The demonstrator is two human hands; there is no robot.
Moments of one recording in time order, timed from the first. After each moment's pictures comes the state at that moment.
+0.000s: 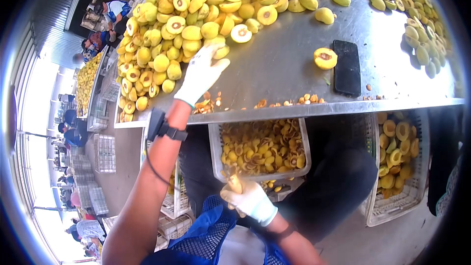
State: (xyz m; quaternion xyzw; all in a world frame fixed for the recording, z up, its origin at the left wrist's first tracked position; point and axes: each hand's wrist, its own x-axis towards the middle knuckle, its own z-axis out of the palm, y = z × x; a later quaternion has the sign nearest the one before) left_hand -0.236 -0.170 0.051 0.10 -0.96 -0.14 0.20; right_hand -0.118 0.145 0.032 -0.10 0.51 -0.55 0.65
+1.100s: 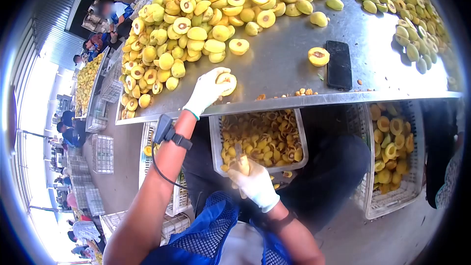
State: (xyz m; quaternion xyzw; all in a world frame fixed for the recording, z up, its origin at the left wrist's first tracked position) left_hand -0.189 -0.136 0.054 0.23 -0.90 -0.37 0.04; right_hand -0.115 0.145 0.037 -0.07 0.58 -0.62 0.52
